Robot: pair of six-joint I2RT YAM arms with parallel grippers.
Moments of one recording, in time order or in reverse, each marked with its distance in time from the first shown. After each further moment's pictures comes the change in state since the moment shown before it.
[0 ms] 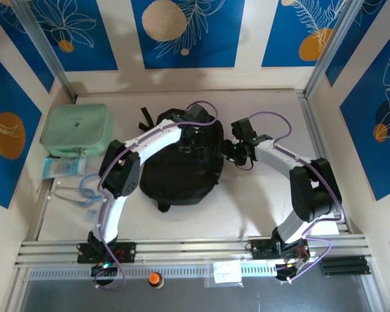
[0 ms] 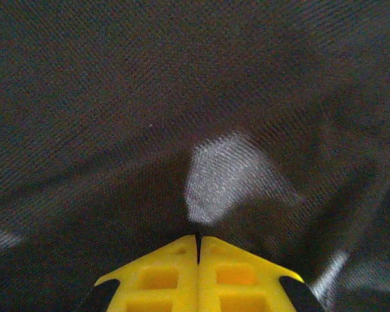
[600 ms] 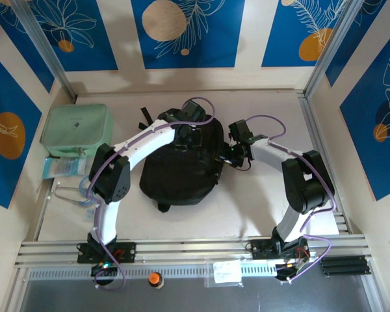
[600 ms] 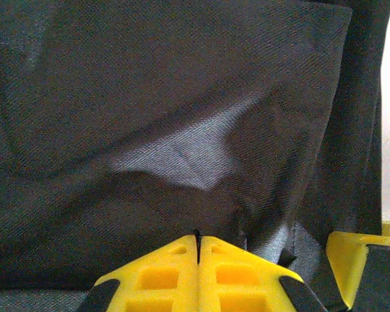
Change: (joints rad) left arm -0.002 -0.103 -0.066 0.026 -0.019 0.032; right arm 0.000 0.095 0.018 0.022 -0.082 0.009
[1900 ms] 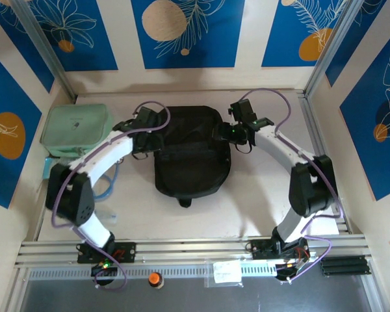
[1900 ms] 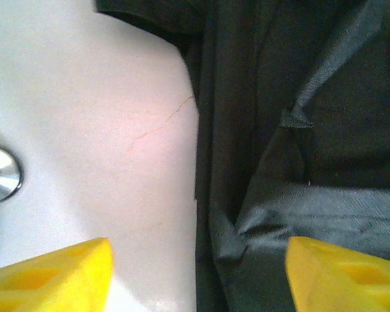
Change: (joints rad) left arm 0.263 -0.452 -0.518 0.074 -0.113 0.003; right arm 0.006 -0.076 0.232 -0.124 0.161 -0.217
